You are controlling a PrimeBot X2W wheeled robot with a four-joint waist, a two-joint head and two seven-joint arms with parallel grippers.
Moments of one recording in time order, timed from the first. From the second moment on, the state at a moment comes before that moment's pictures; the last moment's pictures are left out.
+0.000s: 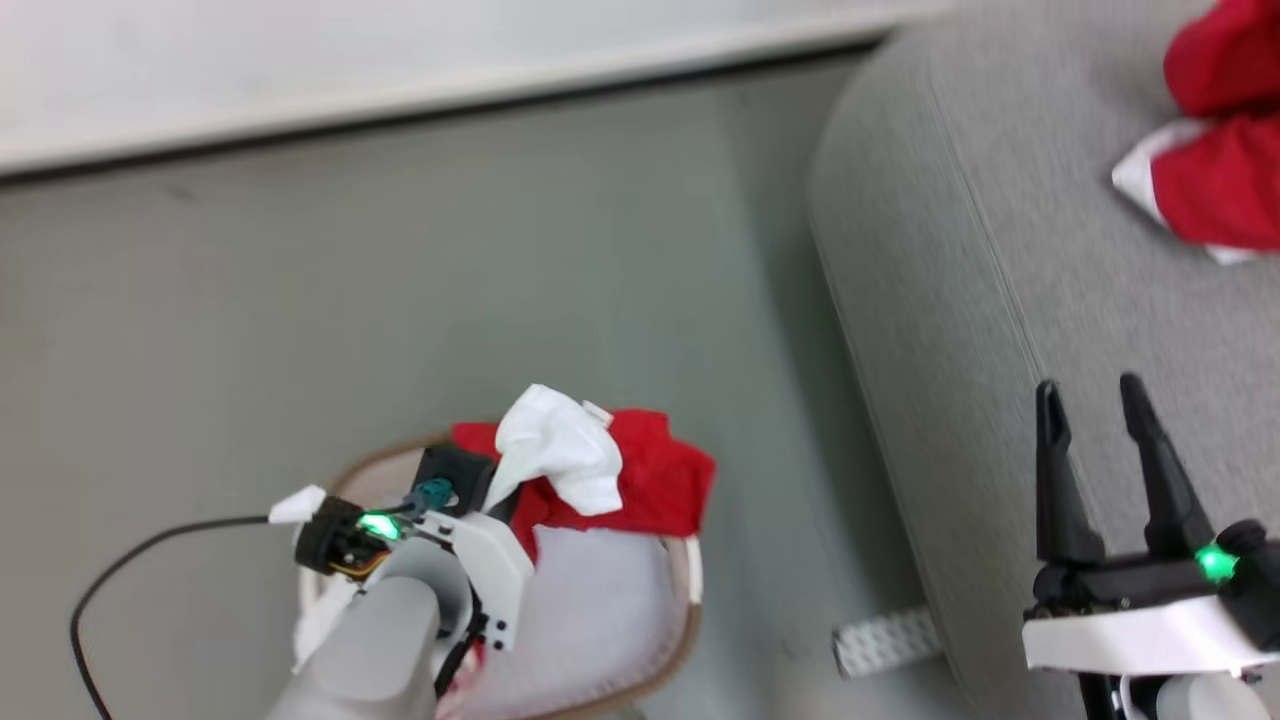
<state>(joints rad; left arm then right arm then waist) -0.72 0.07 -0.49 1.12 -0.15 -0.08 -0.26 -0.19 -0.05 0.06 0.04 0.31 0.13 -0.26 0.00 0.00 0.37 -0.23</state>
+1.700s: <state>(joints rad) -0.42 0.15 -0.54 0.18 -0.24 0.00 -0.01 -0.10 -0.05 0.30 0.10 0.14 0.13 -0.26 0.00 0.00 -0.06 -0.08</state>
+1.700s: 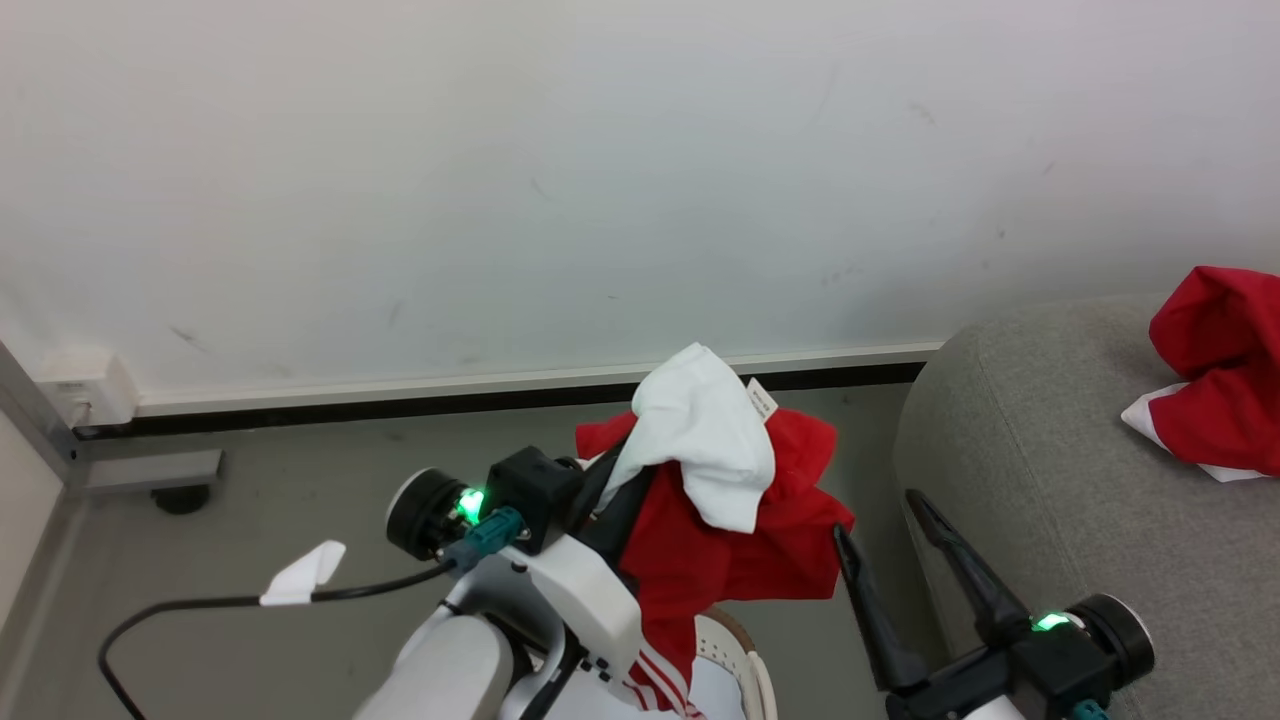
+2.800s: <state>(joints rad) -0.39 0.12 -0.63 0.09 -0.30 -0.03 0.06 -0.38 -0.05 0.45 0.49 0.17 0.13 -0.26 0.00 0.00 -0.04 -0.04</state>
